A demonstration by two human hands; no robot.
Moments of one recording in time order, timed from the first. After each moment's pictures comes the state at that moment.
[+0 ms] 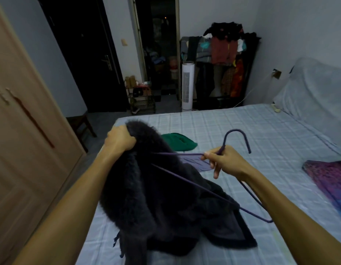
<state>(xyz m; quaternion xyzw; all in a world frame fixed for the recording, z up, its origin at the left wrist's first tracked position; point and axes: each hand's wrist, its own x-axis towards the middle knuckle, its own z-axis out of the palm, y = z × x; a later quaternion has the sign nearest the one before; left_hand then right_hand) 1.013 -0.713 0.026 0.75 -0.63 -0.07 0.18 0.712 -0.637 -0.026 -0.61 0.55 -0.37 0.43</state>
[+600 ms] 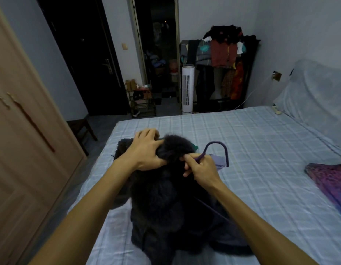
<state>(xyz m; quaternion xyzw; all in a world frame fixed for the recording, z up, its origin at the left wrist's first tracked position) 0.973 -0.696 0.014 0.49 -0.87 0.02 0.06 0.784 -0.648 -0.053 -0.54 0.51 -0.54 0.40</state>
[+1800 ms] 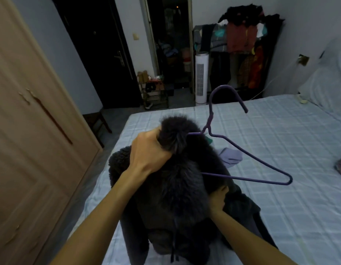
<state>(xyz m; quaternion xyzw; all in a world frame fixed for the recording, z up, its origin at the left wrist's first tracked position) 0.969 -0.669 0.017 0.53 -0.75 0.01 0.39 0.798 -0.673 -0.230 -0.34 0.78 -0.37 0.36</state>
